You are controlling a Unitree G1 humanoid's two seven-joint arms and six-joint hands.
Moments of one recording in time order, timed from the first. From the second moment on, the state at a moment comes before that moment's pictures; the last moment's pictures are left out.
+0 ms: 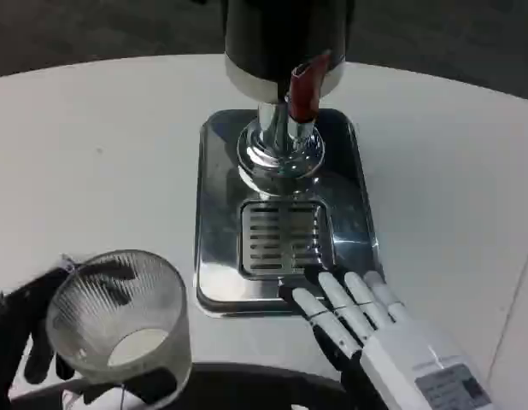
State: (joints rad) left arm 0.37 0.31 0.31 -0.32 0.26 -0.64 -0.01; right arm 0.36 -0.28 0.34 -0.65 -1.13 -0.09 -0.02
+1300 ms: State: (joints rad) left arm -0.02 0.31 0.19 -0.05 0.50 -0.53 0.11; right arm 0.44 -0.18 0.32 -0.70 -1.18 -0.09 -0.04
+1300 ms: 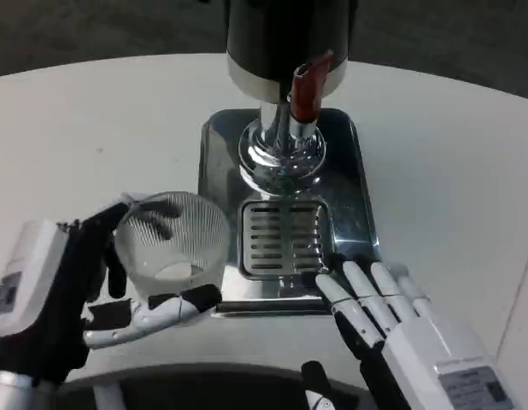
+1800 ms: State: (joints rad) left arm -0.48 0.32 -0.05 0.47 0.70 -0.50 0.37; right arm 0.50 -0.18 0.28 -0.75 -1.16 -0.09 -0.04
